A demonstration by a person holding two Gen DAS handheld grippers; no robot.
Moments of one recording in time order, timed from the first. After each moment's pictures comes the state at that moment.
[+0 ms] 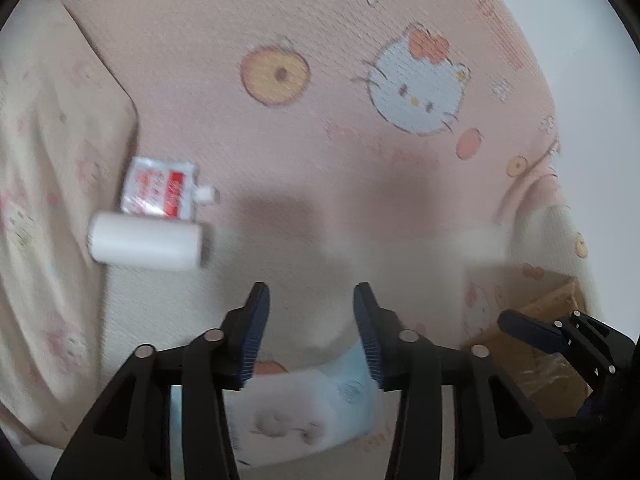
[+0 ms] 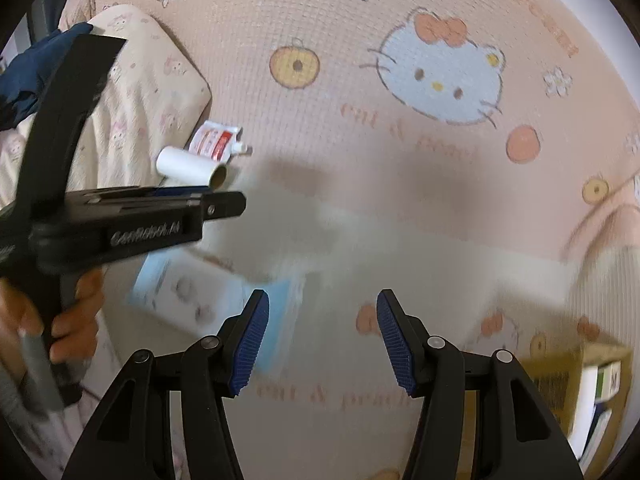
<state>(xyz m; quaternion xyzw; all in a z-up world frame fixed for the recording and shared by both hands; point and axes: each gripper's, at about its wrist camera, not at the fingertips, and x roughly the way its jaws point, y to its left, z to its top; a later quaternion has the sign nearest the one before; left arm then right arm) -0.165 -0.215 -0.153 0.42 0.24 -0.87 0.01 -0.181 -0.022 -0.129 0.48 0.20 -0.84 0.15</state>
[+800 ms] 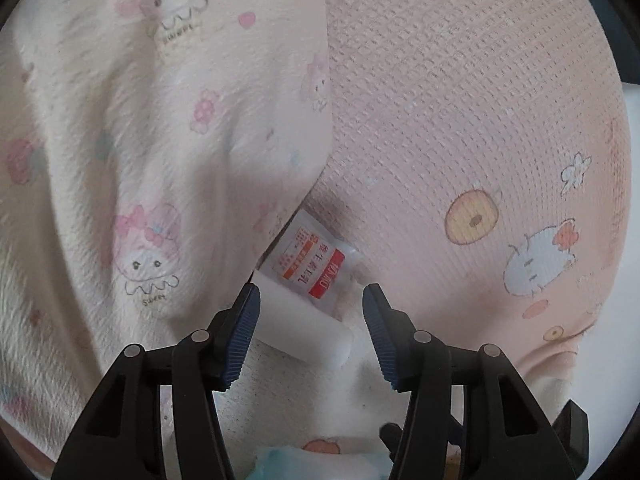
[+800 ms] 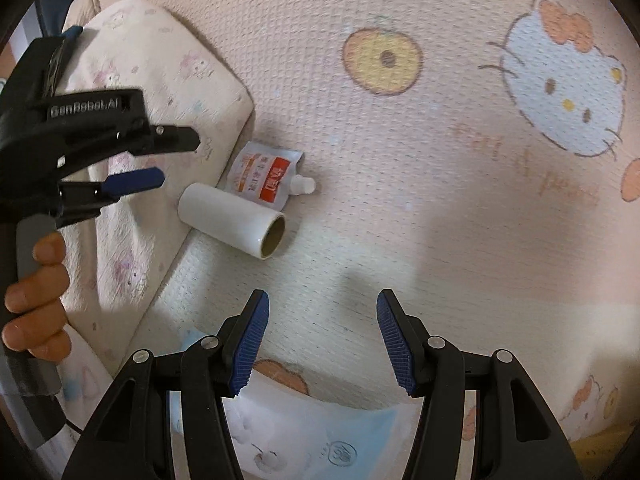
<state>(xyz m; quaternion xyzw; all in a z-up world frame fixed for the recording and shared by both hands) -0.163 -0.352 -0.181 0.39 0.43 -0.80 0.17 -0.251 -0.103 -0.198 0.49 0.14 -0.83 0.23</state>
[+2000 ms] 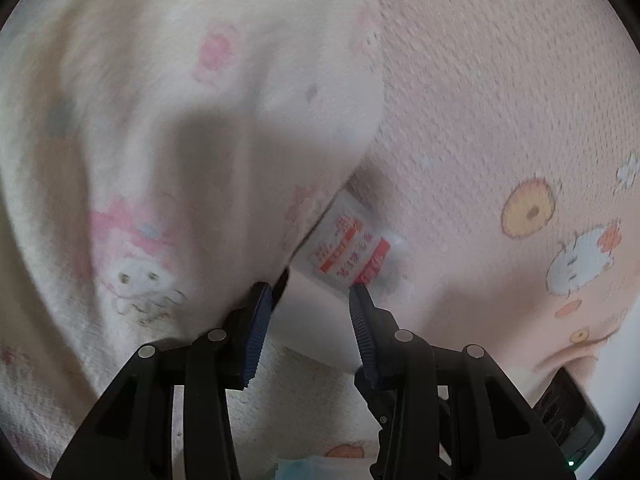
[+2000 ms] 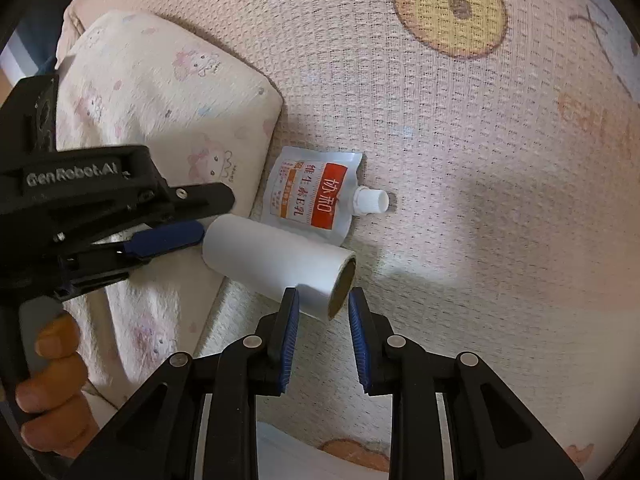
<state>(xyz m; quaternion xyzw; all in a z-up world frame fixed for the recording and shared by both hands) -0.180 -0.357 -0.212 0.45 0.43 -0.76 0.19 -0.289 -0.143 -0.245 0.52 0.03 -0.80 0.29</state>
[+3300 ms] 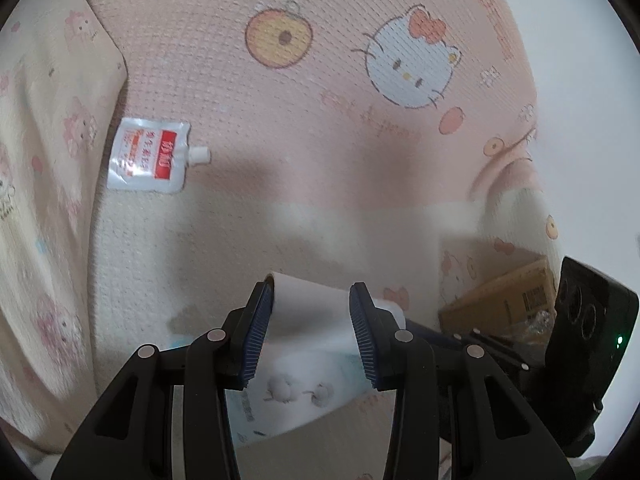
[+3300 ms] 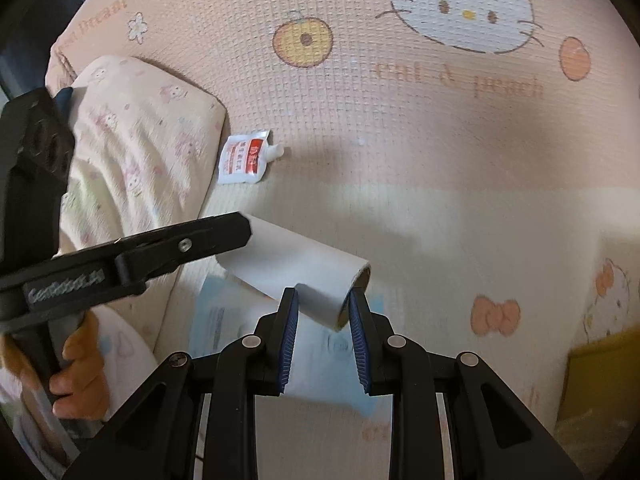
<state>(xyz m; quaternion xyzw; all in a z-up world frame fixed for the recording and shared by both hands) -0.150 -0.232 -0.173 0.46 0.28 -0.84 -0.08 -0.179 -0.025 -0.187 0.52 0.00 -0.83 0.19</state>
